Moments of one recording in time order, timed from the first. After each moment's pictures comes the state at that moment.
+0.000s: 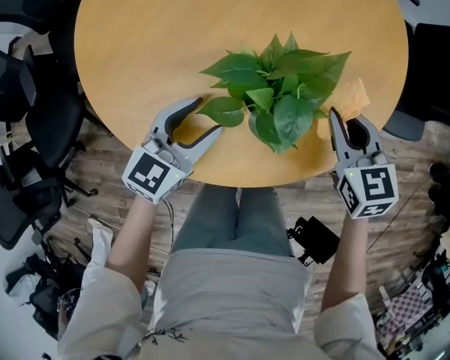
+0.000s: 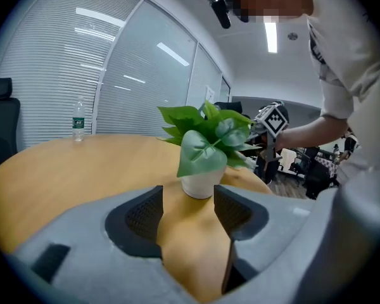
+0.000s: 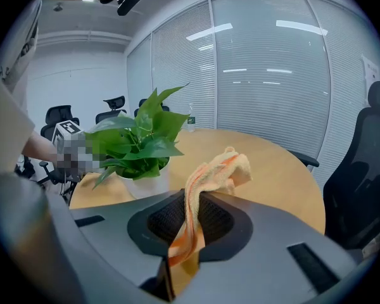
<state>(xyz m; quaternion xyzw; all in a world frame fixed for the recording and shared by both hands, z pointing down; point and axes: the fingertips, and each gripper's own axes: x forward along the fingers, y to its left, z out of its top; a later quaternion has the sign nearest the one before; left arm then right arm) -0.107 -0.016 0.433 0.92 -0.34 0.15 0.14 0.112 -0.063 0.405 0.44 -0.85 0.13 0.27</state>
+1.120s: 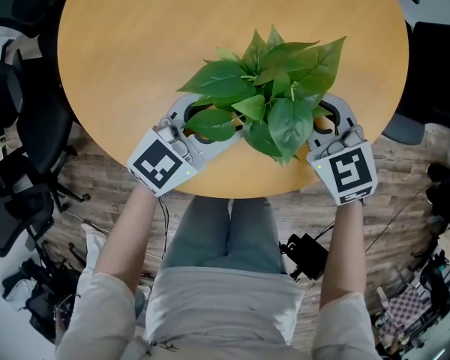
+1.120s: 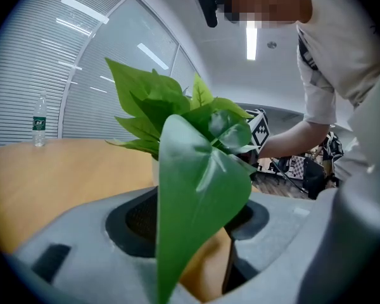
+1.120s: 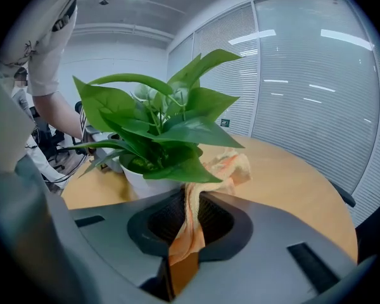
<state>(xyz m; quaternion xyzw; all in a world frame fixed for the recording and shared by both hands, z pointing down) -0.037 -0.040 0.438 0.96 -0.24 0.13 0.12 0.045 -0.081 0.439 0.29 -0.91 0.04 0.30</state>
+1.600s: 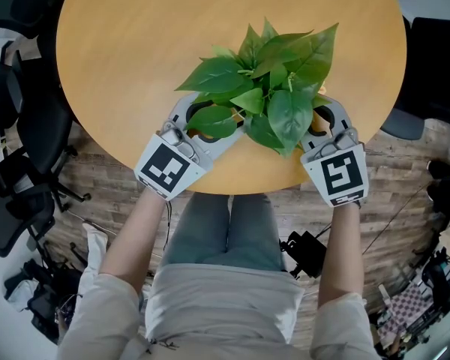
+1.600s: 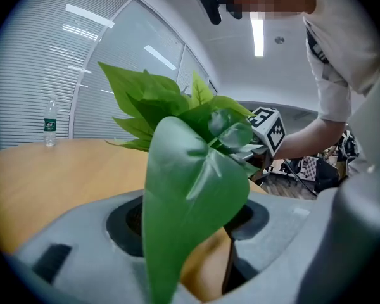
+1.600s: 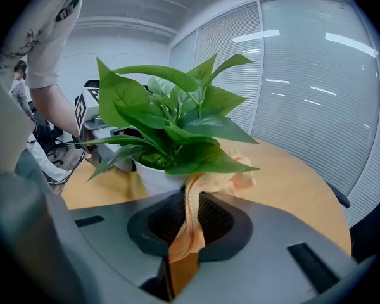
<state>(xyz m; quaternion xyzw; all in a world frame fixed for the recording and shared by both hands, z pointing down) -0.033 -0.041 0.440 0.94 -0.28 0.13 0.11 0.043 -0.068 0.445 0.30 -0.90 0.03 0.32</state>
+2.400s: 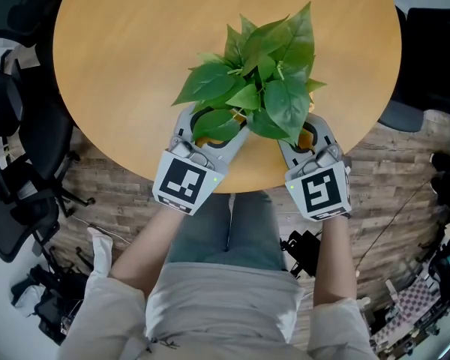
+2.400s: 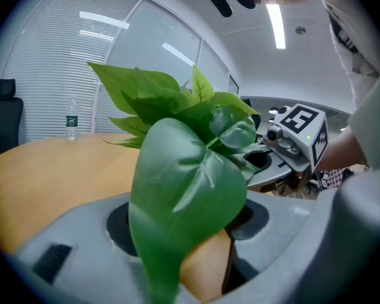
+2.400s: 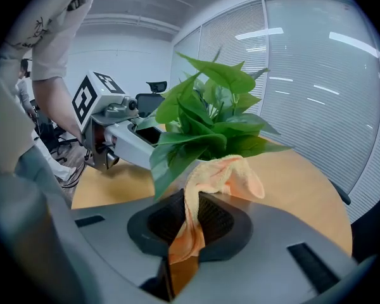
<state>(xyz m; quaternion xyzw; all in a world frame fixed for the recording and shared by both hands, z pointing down) -0.019 -0.043 0.441 0.91 -0.37 0.14 0.14 0.036 -0.030 0.452 0.29 -0.90 0.03 0.33</state>
